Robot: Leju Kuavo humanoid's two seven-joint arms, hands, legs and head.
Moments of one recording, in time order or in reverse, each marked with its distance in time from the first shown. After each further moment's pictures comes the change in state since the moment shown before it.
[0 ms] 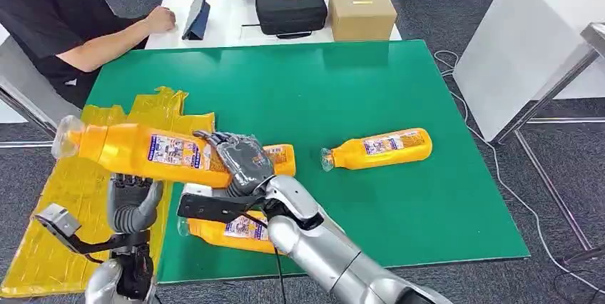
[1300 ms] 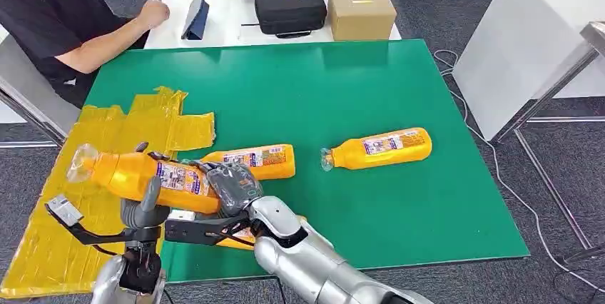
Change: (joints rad) left arm -0.020 -0.008 -0.037 0.041 0.203 -0.129 0.120; right arm 0.006 0.067 0.063 0.193 0.145 0.047 0.094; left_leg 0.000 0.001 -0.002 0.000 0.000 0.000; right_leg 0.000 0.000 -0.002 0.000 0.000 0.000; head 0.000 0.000
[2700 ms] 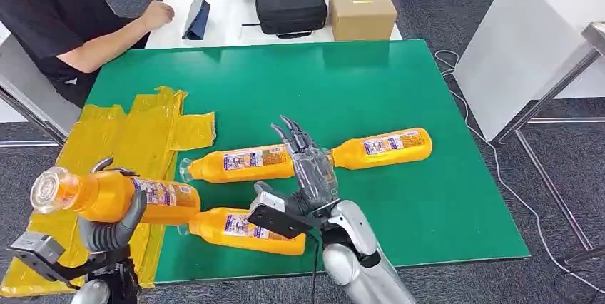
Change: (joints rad) left arm 0.161 -0.014 0.095 -0.262 -0.389 0.304 -0.168; right arm 0.333 -0.234 -0.277 -0.673 -0.003 -0.049 -0.071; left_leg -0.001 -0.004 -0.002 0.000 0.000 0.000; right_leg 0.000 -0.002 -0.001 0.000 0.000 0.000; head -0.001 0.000
